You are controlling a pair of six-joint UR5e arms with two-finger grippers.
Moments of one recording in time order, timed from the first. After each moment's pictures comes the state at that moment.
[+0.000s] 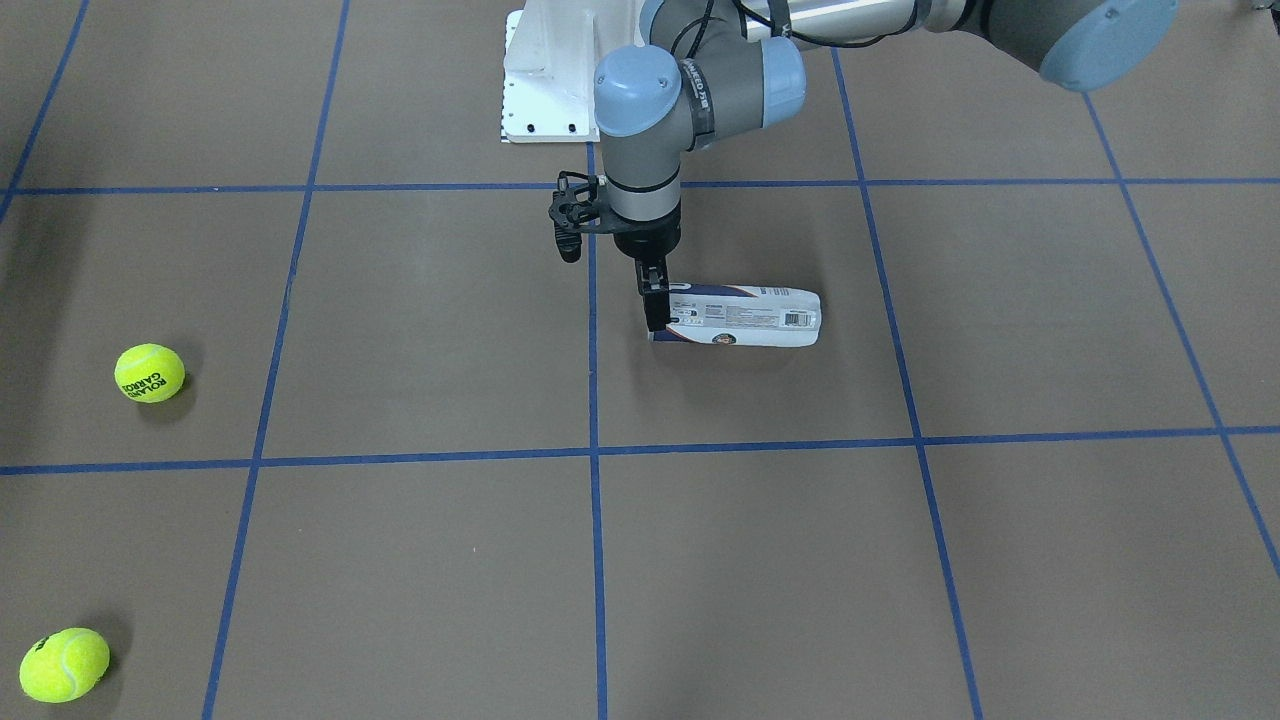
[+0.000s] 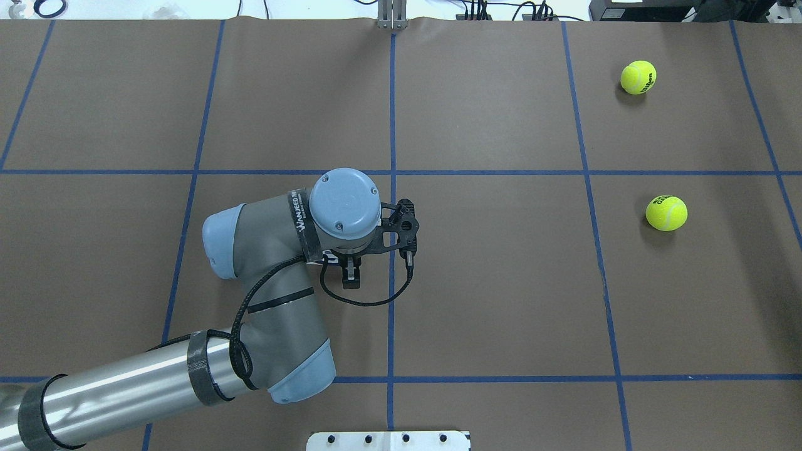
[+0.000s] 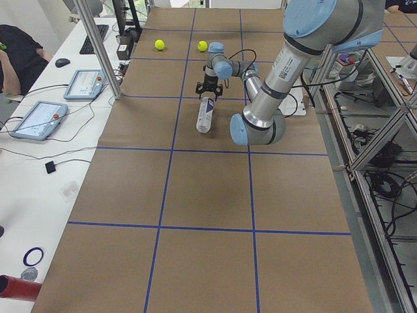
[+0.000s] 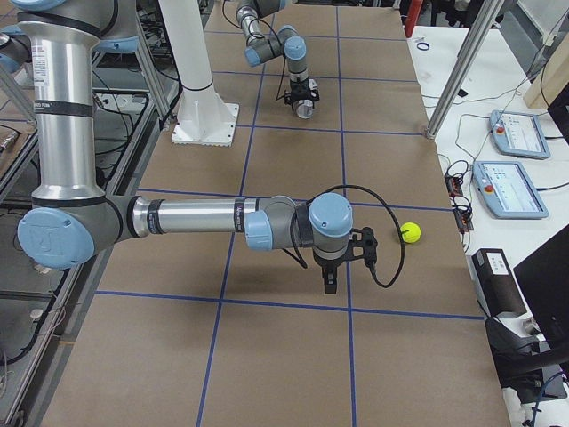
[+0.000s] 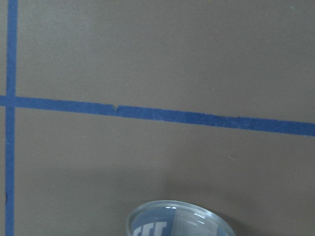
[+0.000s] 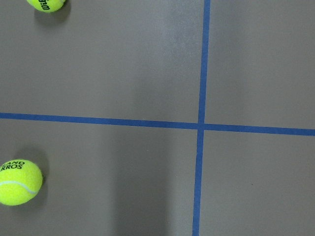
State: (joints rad) left arm -0.44 -2.35 -1.58 -1.50 -1.70 0.25; right arm 1.57 -1.60 1.66 -1.48 2.44 0.07
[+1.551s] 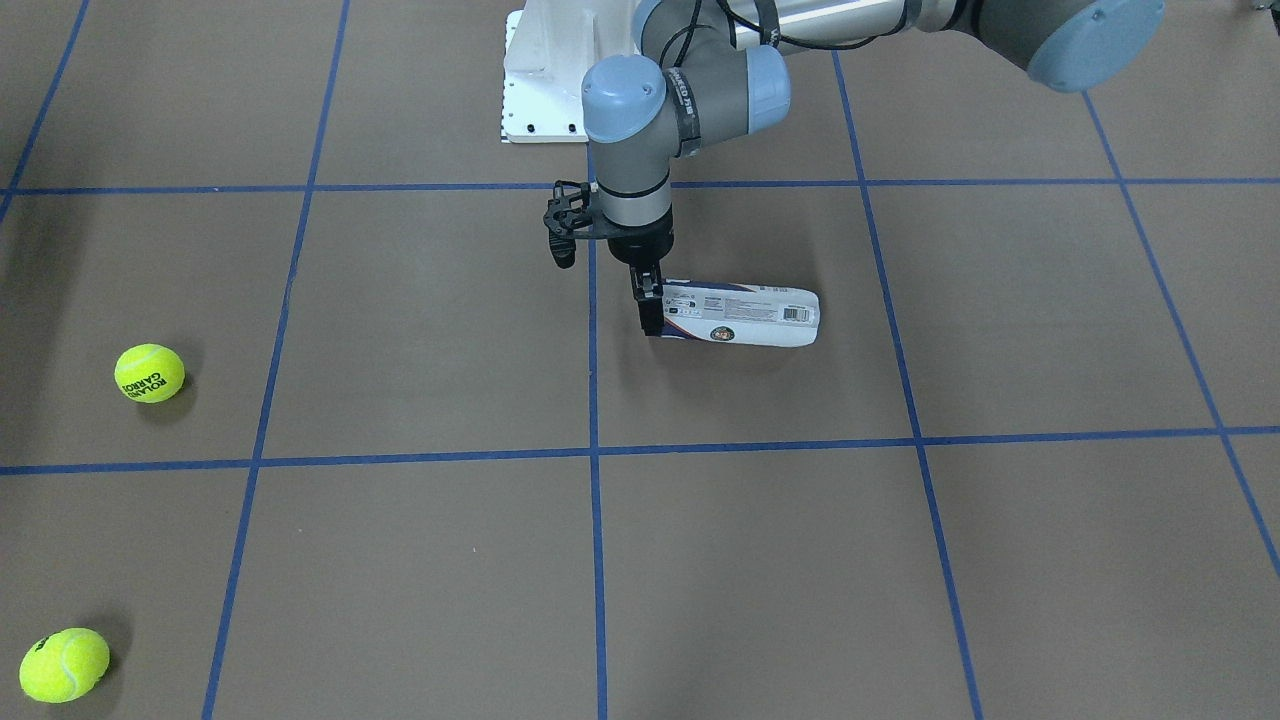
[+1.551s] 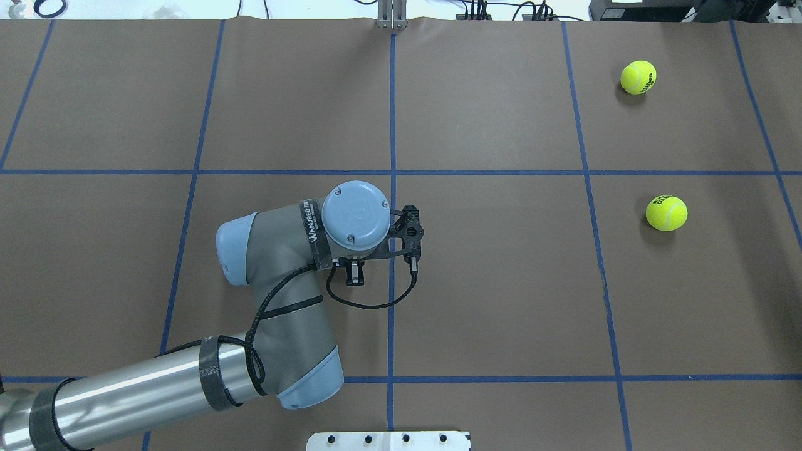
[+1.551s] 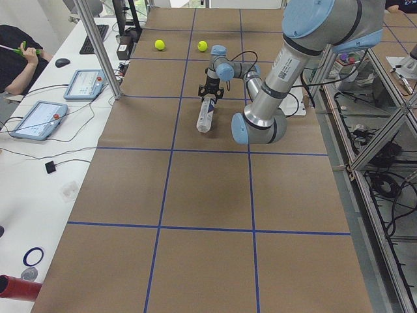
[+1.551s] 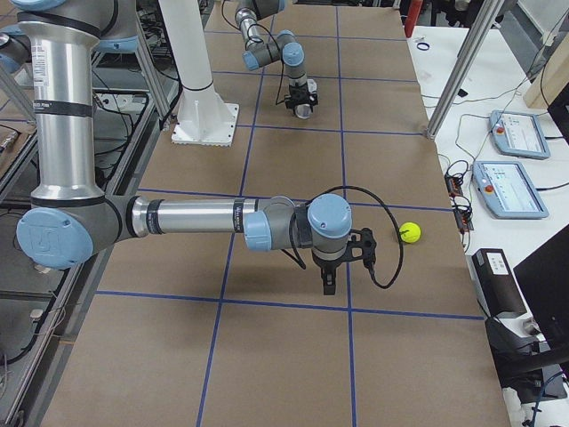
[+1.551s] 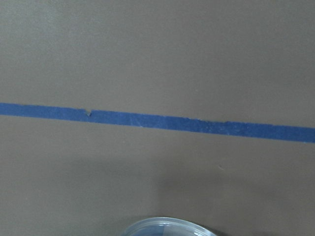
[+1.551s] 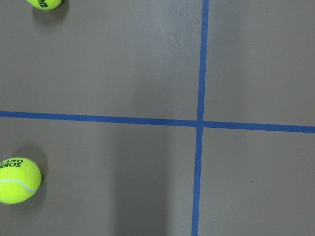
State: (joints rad) left arm -0.42 -2.37 -1.55 -1.50 -1.64 0.25; right arm 1.57 -1.60 1.66 -1.48 2.44 0.07
